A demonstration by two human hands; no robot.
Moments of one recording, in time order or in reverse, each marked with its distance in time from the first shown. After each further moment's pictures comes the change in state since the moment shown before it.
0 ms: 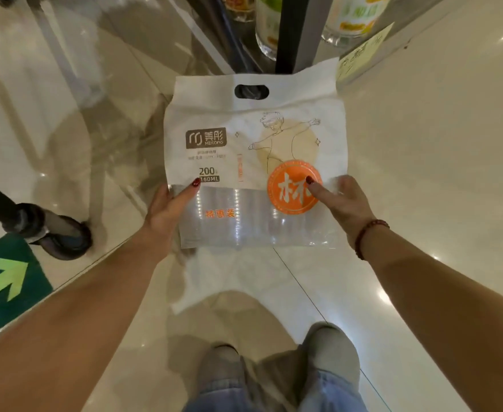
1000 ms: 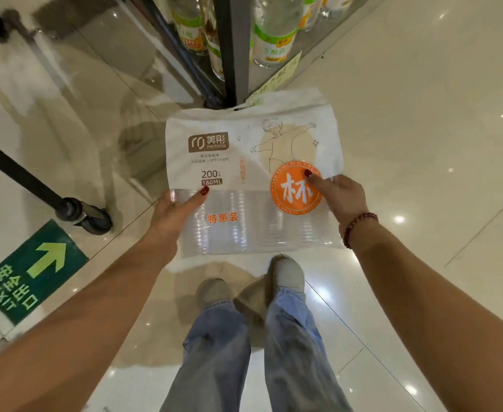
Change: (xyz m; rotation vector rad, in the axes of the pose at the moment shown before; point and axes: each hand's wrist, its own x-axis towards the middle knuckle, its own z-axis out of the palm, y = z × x) left_hand -0.185 0.122 0.036 0.019 -0.068 -0.130; right_hand -0.193 -0.093 -0.107 0.041 0.194 0.111
